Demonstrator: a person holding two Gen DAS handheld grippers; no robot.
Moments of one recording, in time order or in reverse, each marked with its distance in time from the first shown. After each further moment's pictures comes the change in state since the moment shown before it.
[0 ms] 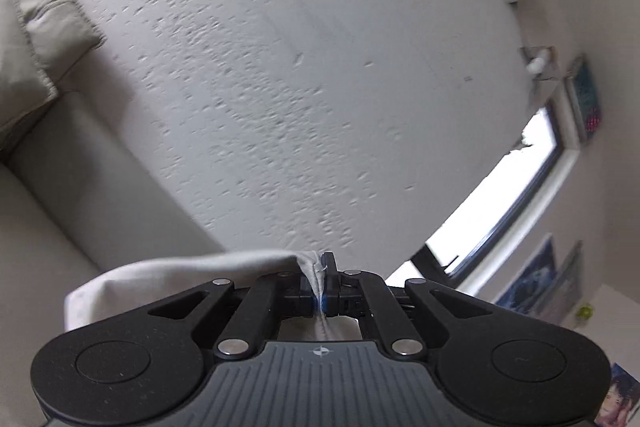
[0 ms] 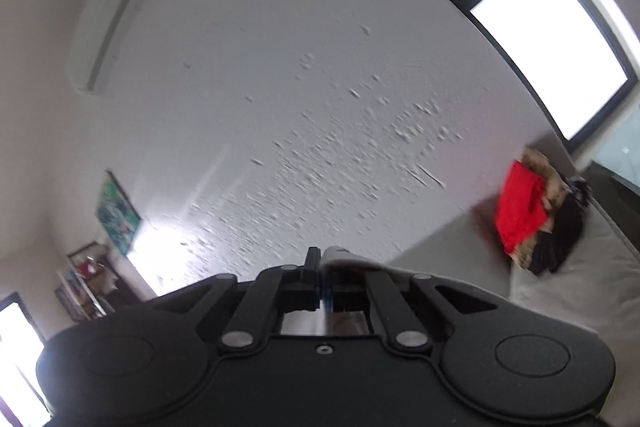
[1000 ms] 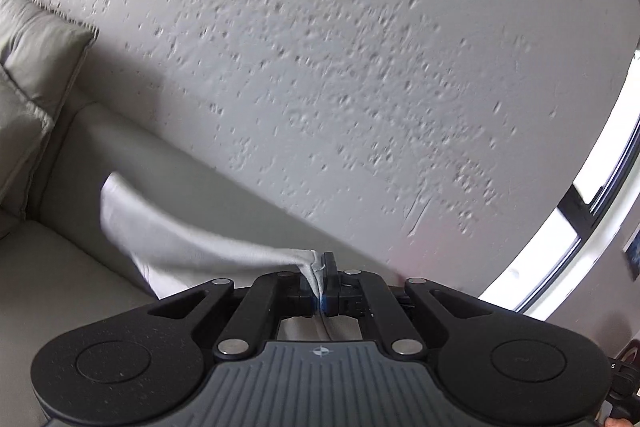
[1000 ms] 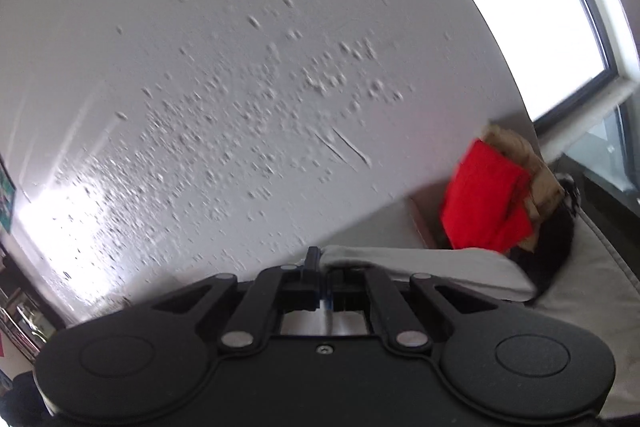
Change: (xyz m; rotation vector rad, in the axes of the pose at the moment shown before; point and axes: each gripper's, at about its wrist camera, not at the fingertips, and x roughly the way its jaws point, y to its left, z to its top) left arm 0.283 0.114 0.016 0.191 0.271 0.395; right arm 0.285 -0.131 -0.016 -0.013 0.209 -0.370
